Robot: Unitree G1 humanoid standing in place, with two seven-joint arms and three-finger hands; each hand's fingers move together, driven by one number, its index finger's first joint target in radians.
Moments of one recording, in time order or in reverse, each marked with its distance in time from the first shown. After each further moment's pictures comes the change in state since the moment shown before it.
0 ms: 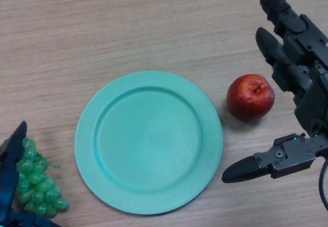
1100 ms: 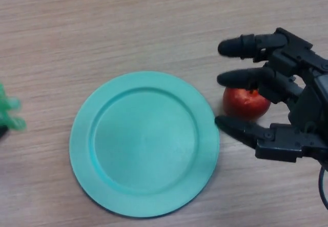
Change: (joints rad) left arm -0.056 -0.032 0.300 -0.583 -0.513 0.135 -0.122; right arm -0.017 -0.135 0.049 0.000 0.219 -0.001 -0.217
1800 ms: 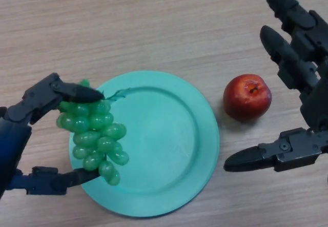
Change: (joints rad) left arm 0.071 -0.062 -0.258 -0.239 0.200 0.091 -0.372; right arm -0.003 -0.001 -0.054 0.000 -0.001 -0.011 0.011
